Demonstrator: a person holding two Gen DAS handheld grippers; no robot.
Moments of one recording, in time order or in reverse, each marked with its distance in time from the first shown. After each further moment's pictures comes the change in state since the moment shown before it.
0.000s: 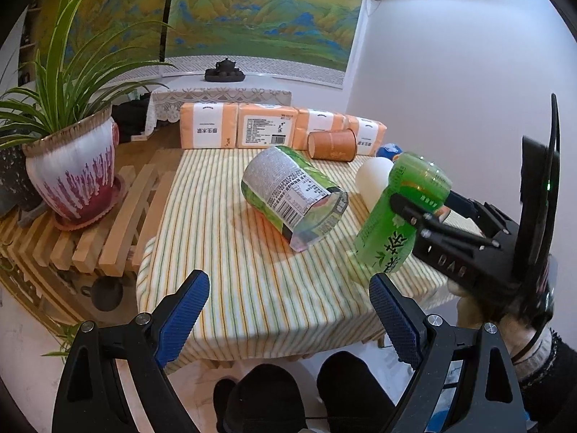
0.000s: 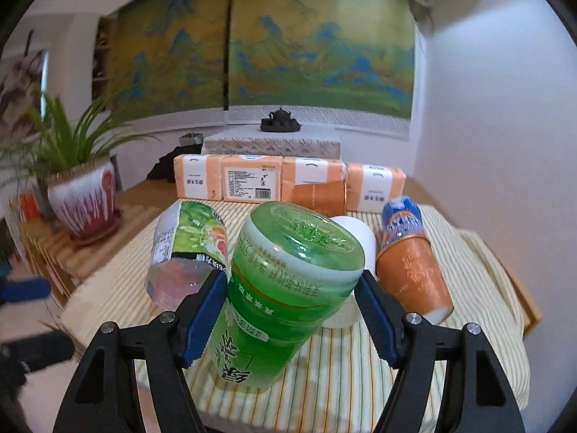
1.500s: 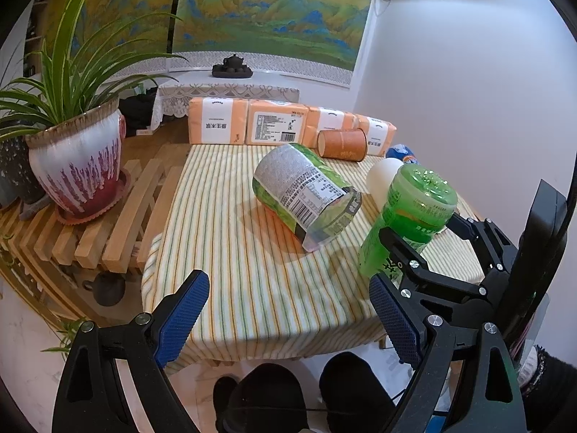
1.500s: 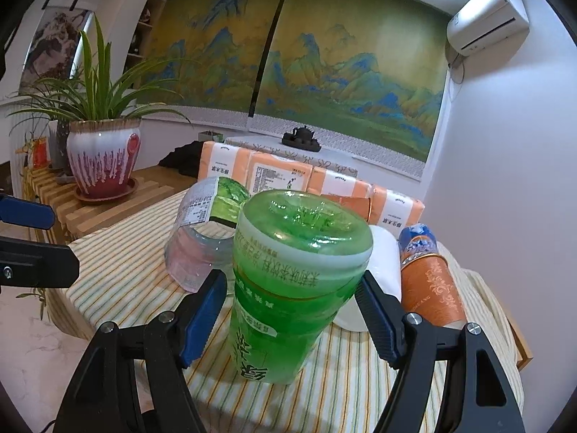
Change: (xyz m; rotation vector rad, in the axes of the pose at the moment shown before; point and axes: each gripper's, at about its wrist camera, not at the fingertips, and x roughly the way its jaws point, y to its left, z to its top) left arm 0.006 0.009 -0.001 -0.028 0.012 0.012; right arm 0.000 0.034 -0.031 -0.184 -0.082 -0.006
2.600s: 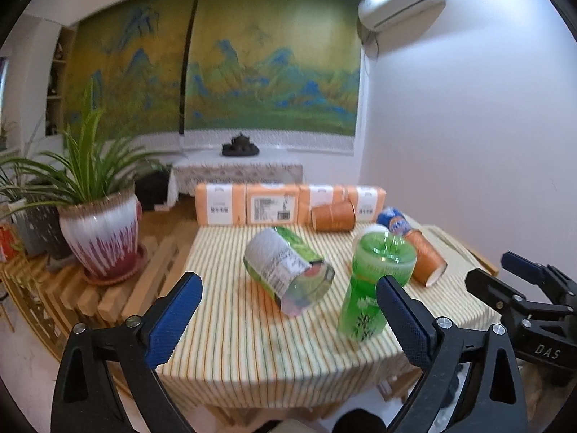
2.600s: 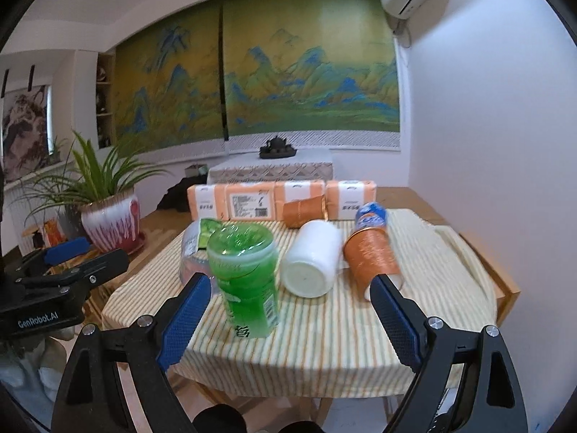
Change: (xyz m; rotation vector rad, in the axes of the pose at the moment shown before) left arm -0.053 -0.056 -0.002 0.074 -0.342 0.099; right arm -0.102 -0.070 0.003 0.287 -0.026 0.014
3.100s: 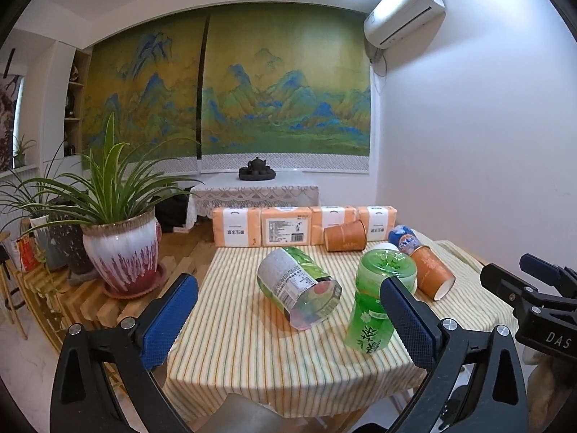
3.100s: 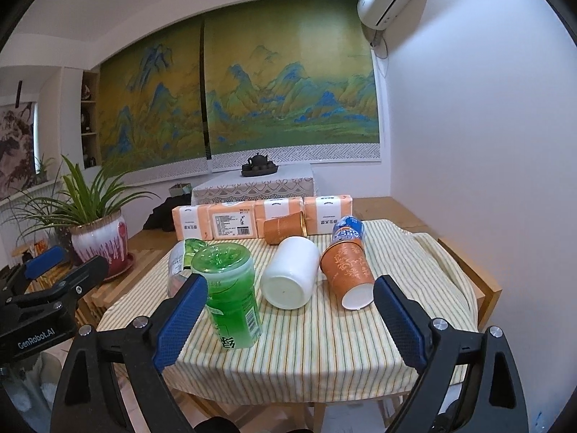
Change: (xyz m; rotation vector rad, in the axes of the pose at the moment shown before) left arm -0.021 -0.012 0.000 0.026 -0.079 0.077; right arm -0.017 -0.010 0.001 0.049 -0.056 -0.054
